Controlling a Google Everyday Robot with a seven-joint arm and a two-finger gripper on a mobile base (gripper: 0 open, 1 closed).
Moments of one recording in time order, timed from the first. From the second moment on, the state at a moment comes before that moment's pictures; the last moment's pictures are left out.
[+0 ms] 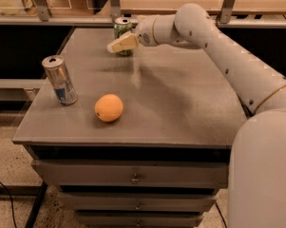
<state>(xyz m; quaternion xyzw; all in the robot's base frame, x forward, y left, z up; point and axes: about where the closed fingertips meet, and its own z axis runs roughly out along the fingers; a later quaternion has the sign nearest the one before) 0.809 0.049 0.896 -0.43 0.68 0.24 0.55</state>
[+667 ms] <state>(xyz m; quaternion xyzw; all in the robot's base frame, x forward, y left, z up) 0.822 0.085 0.898 -0.44 0.66 0.25 0.56</state>
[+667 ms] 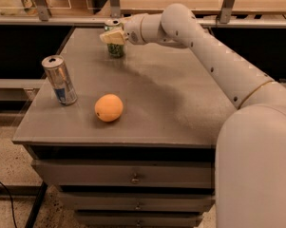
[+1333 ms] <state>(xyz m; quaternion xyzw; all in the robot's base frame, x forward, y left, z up) 0.822 0.093 0.905 -0.43 0.66 0.25 0.56</state>
